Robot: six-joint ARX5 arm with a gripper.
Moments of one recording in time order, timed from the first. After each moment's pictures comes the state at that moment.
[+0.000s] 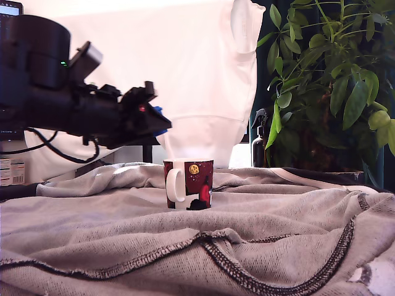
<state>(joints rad) -0.47 1.78 0.69 1.01 0.31 -0.31</state>
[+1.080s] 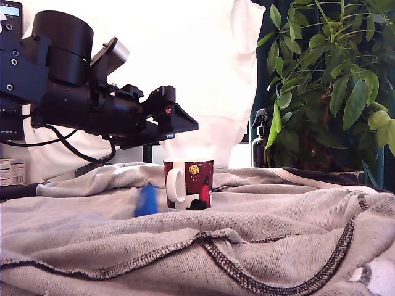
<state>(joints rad) -0.53 1.78 0.72 0.95 0.31 -0.18</state>
